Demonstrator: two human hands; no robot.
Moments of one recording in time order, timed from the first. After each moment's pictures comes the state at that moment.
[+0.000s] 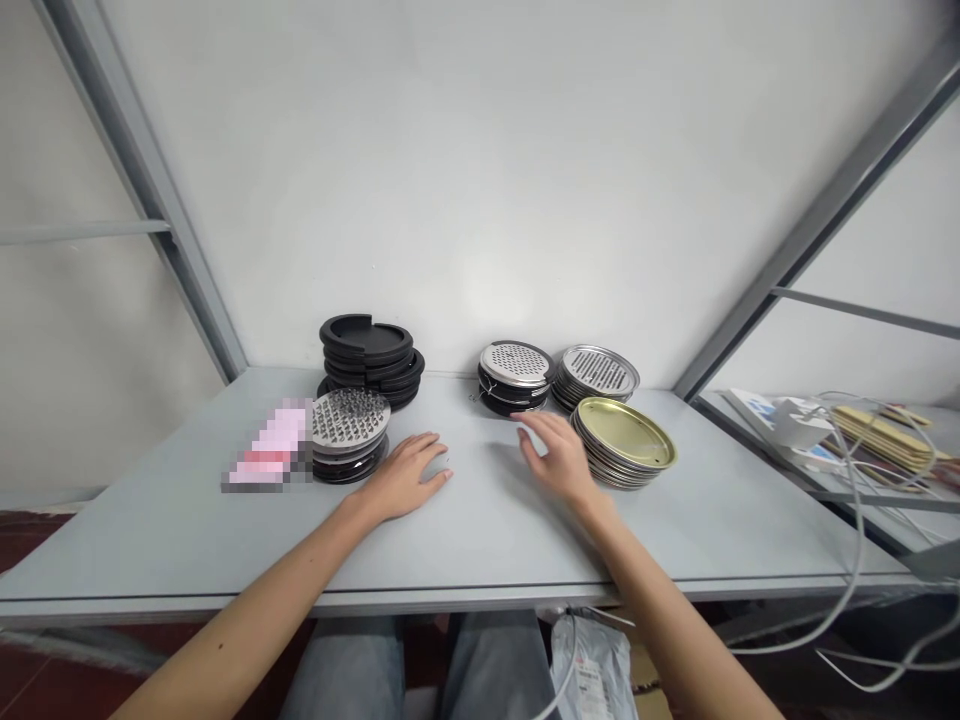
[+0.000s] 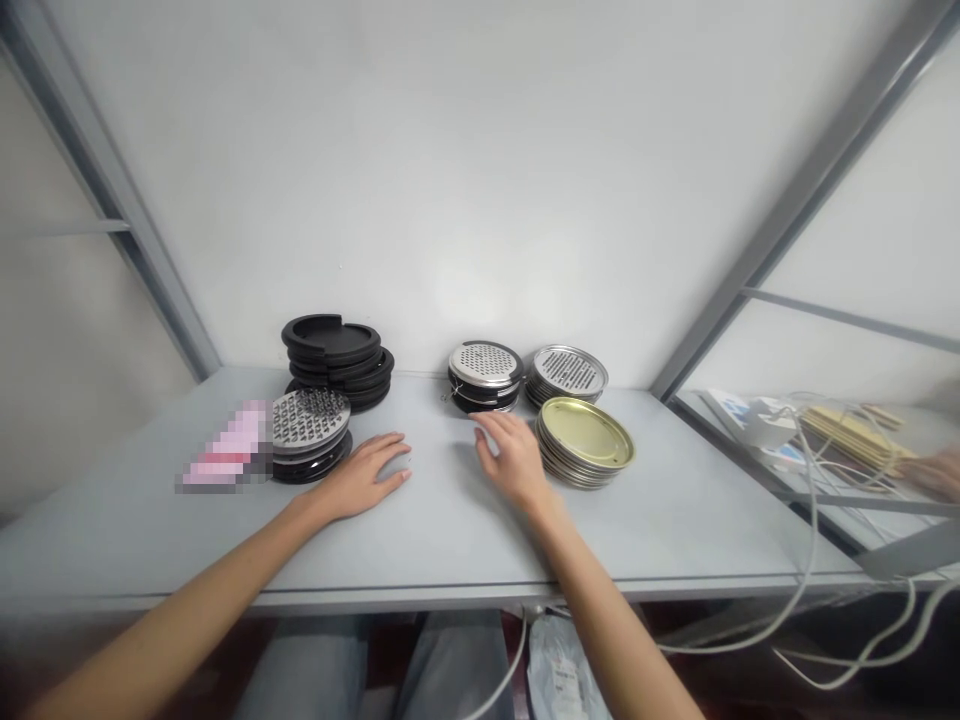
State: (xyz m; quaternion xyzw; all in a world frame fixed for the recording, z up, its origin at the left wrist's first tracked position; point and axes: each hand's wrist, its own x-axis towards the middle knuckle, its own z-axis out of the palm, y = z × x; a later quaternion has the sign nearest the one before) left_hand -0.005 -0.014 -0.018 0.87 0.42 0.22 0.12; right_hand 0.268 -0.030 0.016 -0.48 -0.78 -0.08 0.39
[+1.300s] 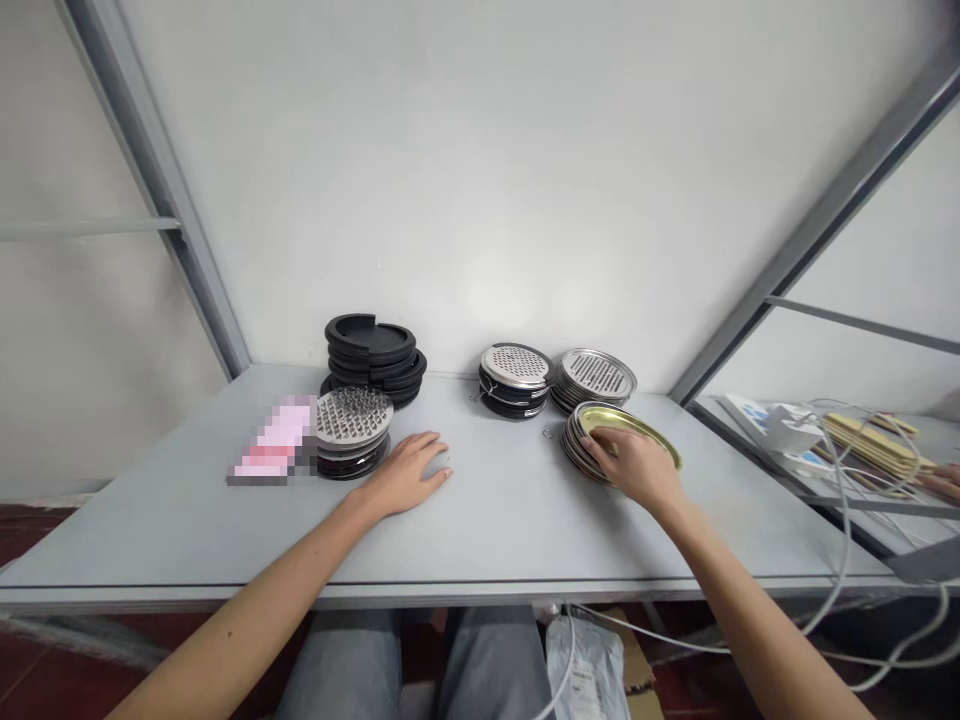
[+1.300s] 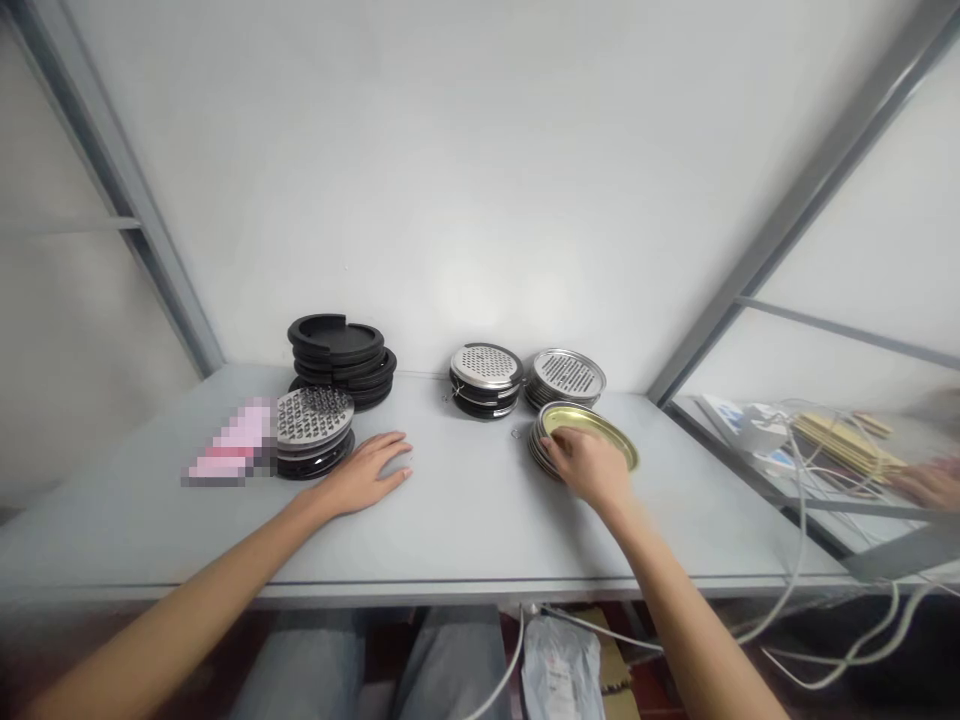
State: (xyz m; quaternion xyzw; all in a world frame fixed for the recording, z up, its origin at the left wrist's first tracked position) left_hand -0.005 -0.016 -0.014 0.88 0.42 0.21 0.11; right_hand 0.352 -0.057 0.041 -0.69 -0.69 -0.13 0.17
